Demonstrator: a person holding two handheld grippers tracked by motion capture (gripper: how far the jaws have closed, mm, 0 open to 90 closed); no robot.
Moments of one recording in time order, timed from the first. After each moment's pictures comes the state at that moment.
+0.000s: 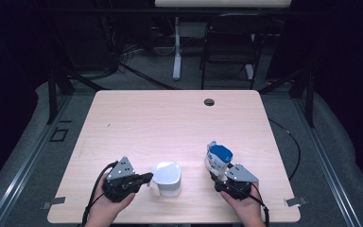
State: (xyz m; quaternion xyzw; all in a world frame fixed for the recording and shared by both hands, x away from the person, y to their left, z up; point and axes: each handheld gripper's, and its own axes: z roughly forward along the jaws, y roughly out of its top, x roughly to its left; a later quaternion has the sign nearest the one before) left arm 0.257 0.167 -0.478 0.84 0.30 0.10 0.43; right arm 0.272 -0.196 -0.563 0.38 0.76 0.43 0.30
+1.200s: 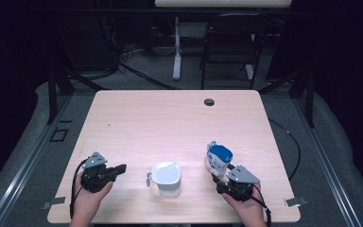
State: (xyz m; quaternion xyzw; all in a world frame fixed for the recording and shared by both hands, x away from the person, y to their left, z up) left arm 0.292 0.245 -0.526 0.78 0.44 0.12 0.43; right arm 0.268 -0.201 -0.564 0.39 0.77 0.42 0.30
